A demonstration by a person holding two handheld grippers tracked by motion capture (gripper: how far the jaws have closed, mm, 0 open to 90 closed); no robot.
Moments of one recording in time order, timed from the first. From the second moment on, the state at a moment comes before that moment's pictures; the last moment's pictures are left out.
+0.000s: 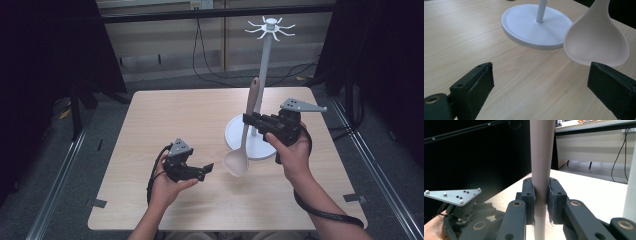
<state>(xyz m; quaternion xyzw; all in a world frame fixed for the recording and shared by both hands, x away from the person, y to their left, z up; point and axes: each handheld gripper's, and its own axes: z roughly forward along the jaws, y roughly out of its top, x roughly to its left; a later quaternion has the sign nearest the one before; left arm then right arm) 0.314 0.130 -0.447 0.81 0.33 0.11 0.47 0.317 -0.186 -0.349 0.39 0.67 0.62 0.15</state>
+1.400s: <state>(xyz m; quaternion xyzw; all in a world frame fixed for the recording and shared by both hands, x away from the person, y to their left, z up) 0.312 0.141 -0.455 0.80 0.35 0.10 0.48 0.343 -0.181 -0.293 0.35 0.68 0.62 0.19</state>
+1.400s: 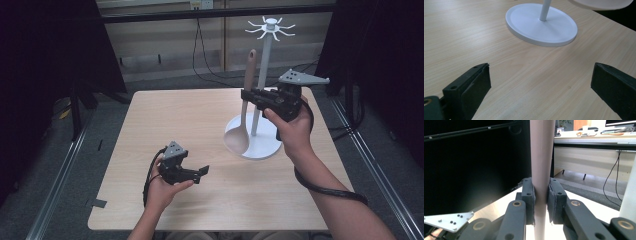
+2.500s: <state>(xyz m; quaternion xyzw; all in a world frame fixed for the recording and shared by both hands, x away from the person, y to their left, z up) 0.312 0.142 -0.454 0.80 0.35 0.10 0.48 0.363 -0.188 -0.276 0.37 0.67 0.62 0.19</state>
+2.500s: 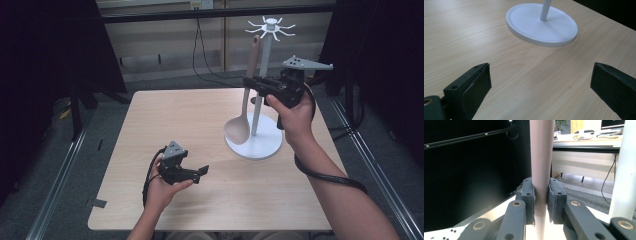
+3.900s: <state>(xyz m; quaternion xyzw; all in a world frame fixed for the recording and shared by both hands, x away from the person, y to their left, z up) 0.313 0.145 -0.454 0.80 0.34 0.11 0.48 0.375 -0.206 -0.285 0.39 0.65 0.62 0.21</state>
